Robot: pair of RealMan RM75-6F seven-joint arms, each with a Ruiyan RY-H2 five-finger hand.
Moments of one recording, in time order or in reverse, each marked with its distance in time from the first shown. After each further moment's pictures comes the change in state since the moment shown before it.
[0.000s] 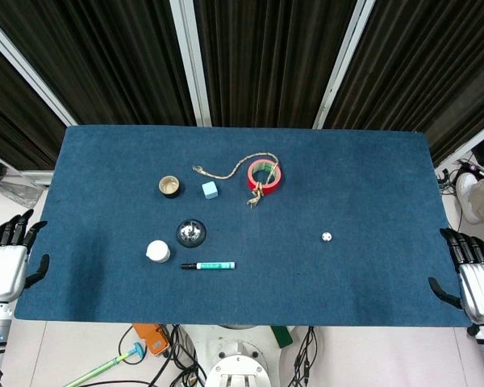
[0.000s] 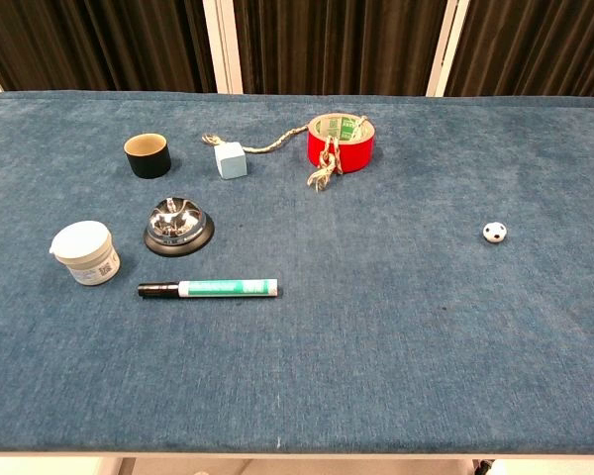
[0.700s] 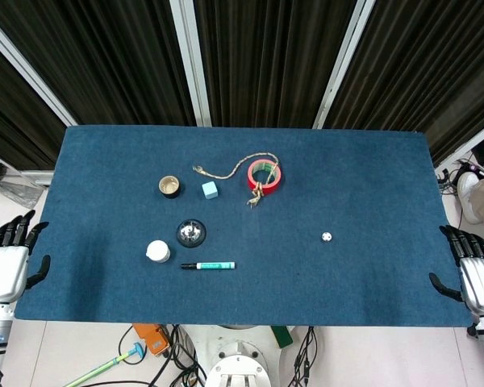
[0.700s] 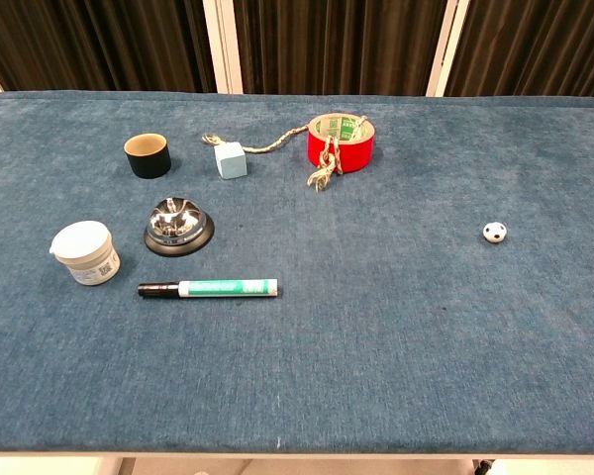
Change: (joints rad) left arm -0.001 -0.002 0.004 -0.003 0.006 0.001 0.020; right arm 0.029 -0.040 0.037 0.113 0.043 -0.097 0.118
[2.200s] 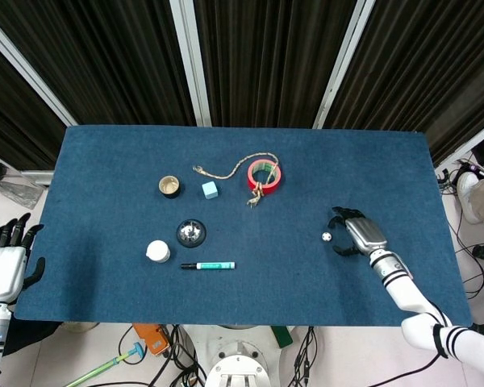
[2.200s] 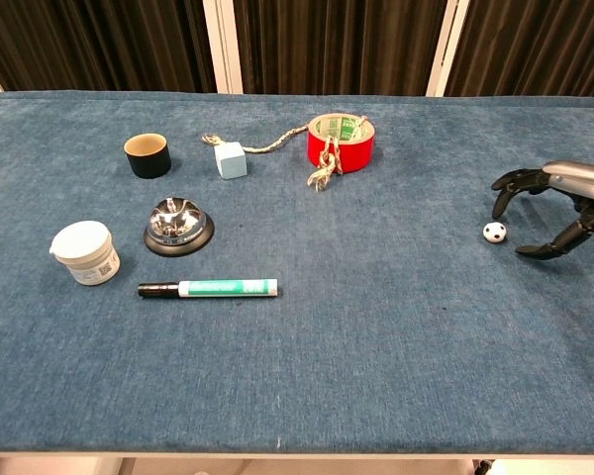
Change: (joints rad) left arm -0.005 0.018 0.001 -0.019 -0.067 -0.042 0.054; right arm 0.460 -0.465 0.074 0.474 0.071 -0.605 0.207
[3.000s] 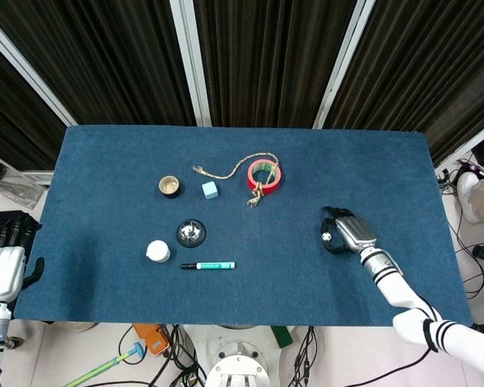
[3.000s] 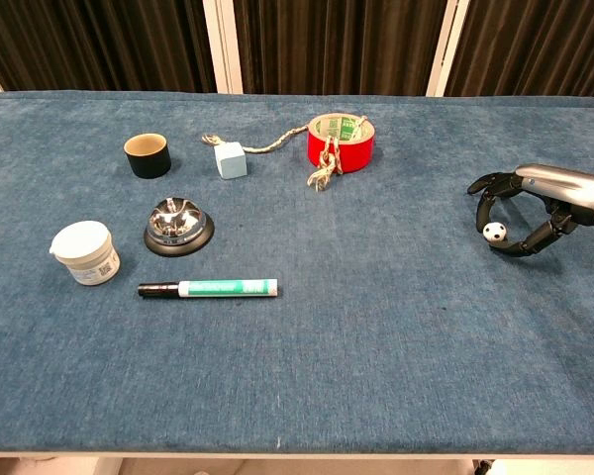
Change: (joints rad) left arm -0.001 -0.003 -0.002 -0.004 -0.017 -0.004 0.008; right arm 0.040 -0.040 -0.013 0.033 -0.005 -0.009 0.039
